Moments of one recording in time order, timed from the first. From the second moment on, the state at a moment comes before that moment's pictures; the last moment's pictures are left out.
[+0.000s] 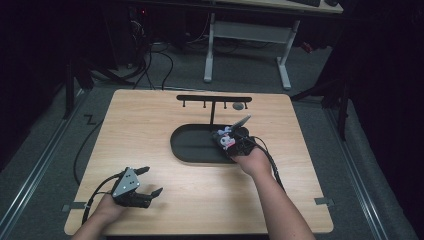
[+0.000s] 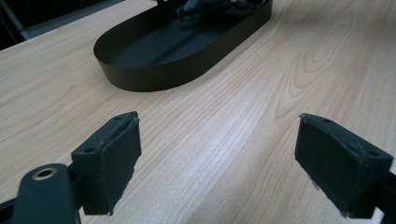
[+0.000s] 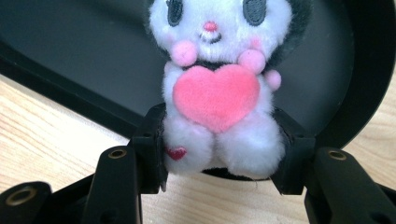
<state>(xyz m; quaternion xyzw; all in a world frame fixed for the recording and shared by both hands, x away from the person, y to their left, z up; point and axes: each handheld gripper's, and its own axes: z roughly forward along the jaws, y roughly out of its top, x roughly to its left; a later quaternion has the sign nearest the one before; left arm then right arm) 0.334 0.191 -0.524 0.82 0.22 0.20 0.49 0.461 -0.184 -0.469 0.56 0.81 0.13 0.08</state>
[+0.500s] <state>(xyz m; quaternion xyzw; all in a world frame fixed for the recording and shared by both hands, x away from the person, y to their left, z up) 0.334 0.191 -0.524 0.82 0.22 0.20 0.49 0.462 -0.189 -0.467 0.57 0.80 0.17 0.06</state>
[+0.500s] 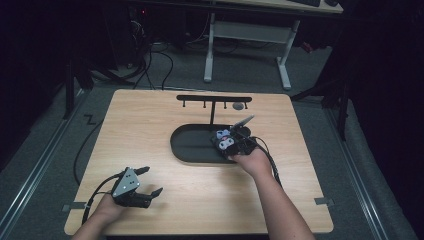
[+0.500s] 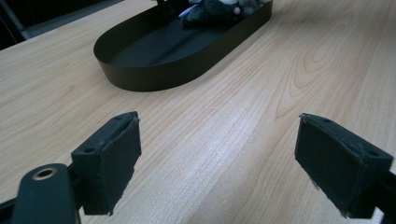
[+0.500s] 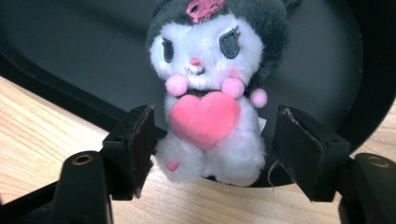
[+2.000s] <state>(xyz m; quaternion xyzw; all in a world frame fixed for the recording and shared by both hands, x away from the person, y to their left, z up) 0.334 0.189 -0.524 0.83 0.22 0.20 0.48 0.377 -0.219 -0.462 0.53 0.80 0.25 0.14</state>
